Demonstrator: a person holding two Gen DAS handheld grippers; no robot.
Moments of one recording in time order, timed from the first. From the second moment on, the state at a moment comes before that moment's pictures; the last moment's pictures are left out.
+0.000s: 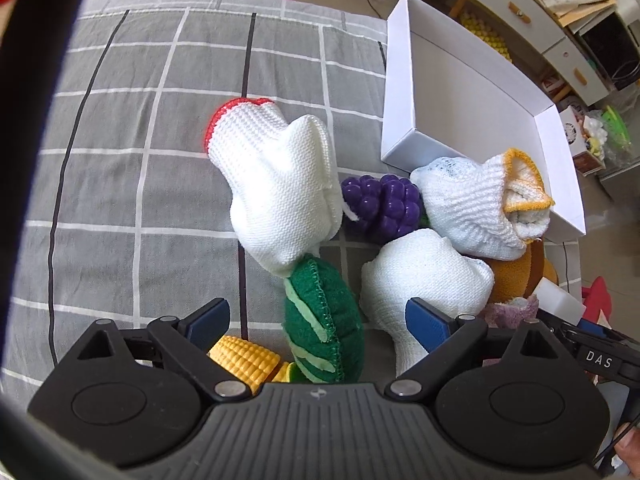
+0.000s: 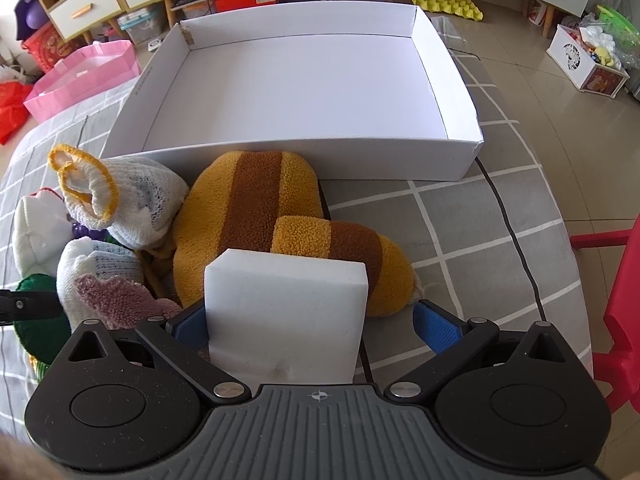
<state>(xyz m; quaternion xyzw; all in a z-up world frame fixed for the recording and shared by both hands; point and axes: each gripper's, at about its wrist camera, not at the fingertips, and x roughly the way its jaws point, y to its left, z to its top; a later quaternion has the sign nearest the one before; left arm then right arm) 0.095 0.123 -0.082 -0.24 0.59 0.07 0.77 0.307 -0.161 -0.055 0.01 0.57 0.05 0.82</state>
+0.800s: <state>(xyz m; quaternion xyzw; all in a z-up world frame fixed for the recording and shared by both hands) 0.114 0.117 -0.097 -0.22 0.62 0.10 0.75 0.314 -0.150 -0.060 0.00 0.58 0.05 0.81</state>
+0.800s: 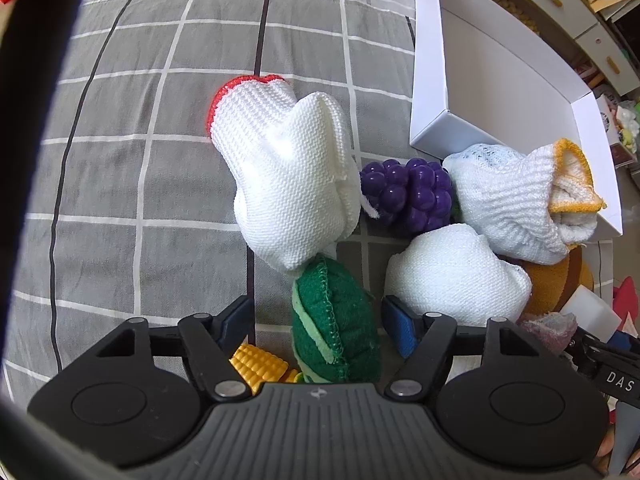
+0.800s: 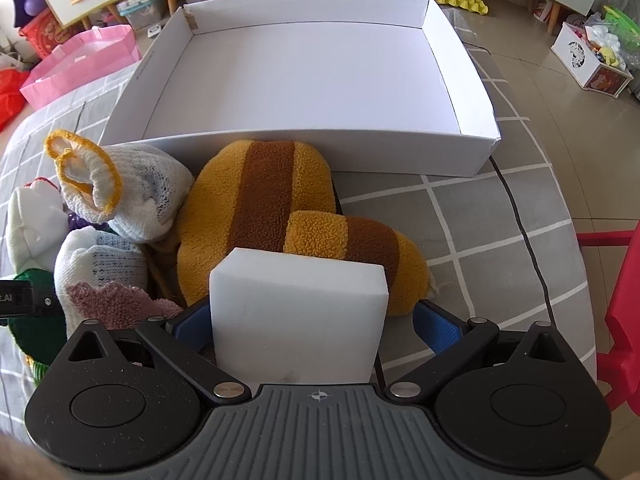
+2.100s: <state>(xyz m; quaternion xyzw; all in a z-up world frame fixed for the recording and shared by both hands) 0.134 0.096 -0.098 -0.22 0.62 0.07 0.75 0.315 -0.157 -0.055 0.04 0.58 0.05 0.81</state>
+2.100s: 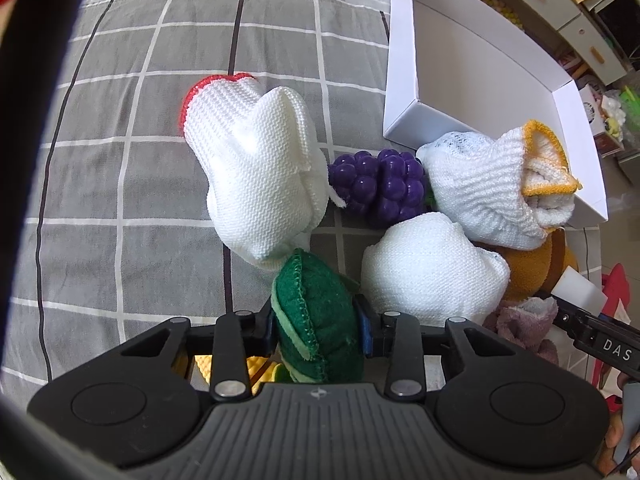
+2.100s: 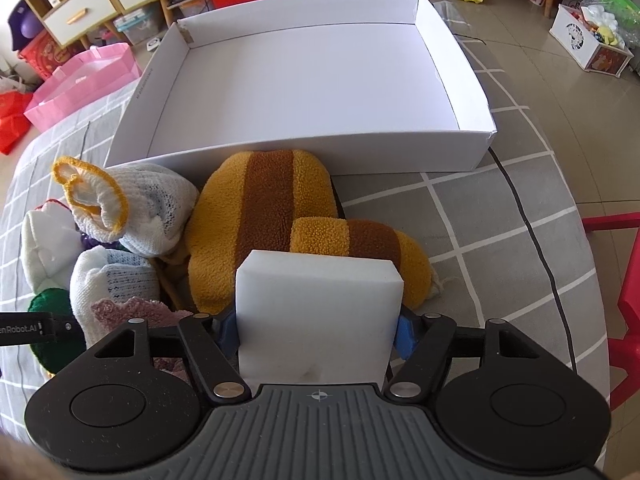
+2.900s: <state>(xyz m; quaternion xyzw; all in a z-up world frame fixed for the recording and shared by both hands) 0.109 0.128 -0.071 -0.19 0.58 0.06 0.79 0.303 -0.185 -0.027 0.08 0.56 0.07 0.82</state>
